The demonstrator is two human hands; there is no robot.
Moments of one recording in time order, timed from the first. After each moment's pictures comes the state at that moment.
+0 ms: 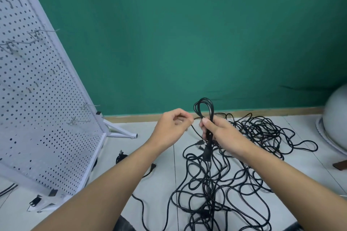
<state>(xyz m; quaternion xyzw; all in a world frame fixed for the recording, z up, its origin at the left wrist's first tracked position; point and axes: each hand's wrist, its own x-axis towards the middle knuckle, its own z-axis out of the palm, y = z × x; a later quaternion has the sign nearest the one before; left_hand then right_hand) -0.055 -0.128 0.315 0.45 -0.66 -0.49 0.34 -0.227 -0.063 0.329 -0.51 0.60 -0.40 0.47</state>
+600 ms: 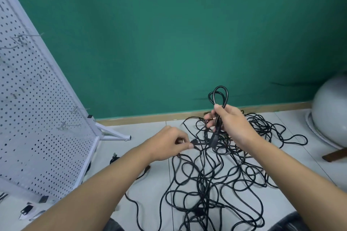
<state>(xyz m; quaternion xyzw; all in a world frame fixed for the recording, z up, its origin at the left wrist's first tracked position) -0.059 -0.121 0.300 0.34 -0.88 -0.31 0.10 -0.268 -0.060 0.343 -0.40 0.62 -0.51 0.43</state>
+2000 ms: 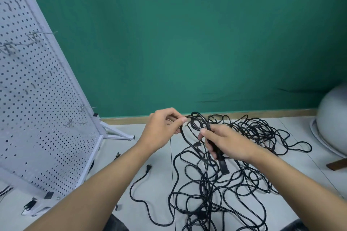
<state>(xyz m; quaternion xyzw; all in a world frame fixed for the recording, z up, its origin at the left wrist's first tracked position) -0.040 -0.127 0.324 0.44 -0.70 -0.42 0.37 -0.247 -0.046 0.334 -0.58 0.60 -0.28 0.48</state>
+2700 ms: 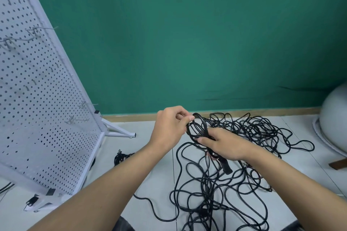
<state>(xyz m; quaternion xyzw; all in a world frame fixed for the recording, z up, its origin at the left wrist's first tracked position) -0.058 -0.121 0.322 0.47 -0.70 -0.37 0.39 -0.237 -0.056 0.328 -0.65 0.62 -0.17 0.40</state>
